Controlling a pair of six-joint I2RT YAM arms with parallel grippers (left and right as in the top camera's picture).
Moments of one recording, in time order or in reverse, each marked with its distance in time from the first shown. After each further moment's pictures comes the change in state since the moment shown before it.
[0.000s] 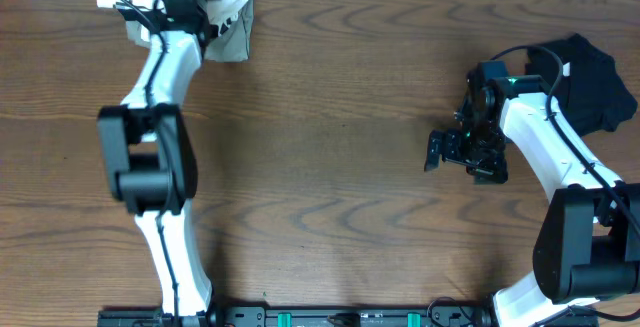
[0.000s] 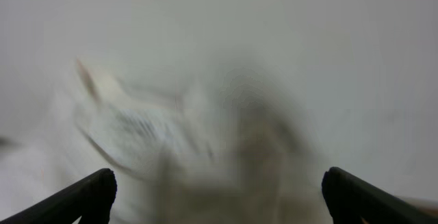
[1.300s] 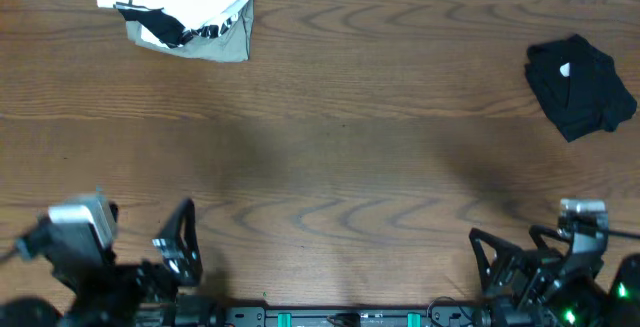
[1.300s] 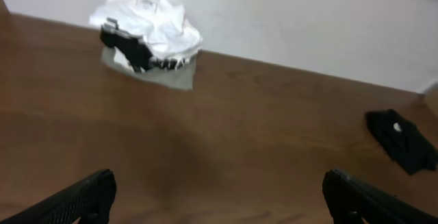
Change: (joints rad) left arm -0.030 -1.629 -0.380 -1.349 0.280 -0.191; right arm 0.000 -1.250 0.005 -0.218 -0.103 0.007
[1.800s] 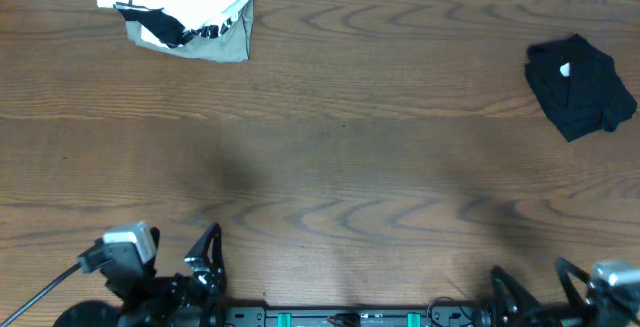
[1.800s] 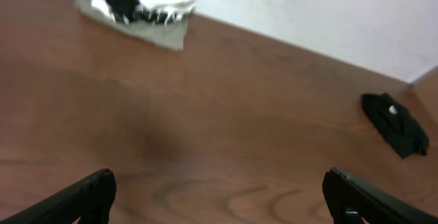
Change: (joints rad) left arm 0.000 -0.293 -0.441 0.093 0.049 -0.087; right arm 0.000 -0.243 0.000 -0.029 0.116 -0.005
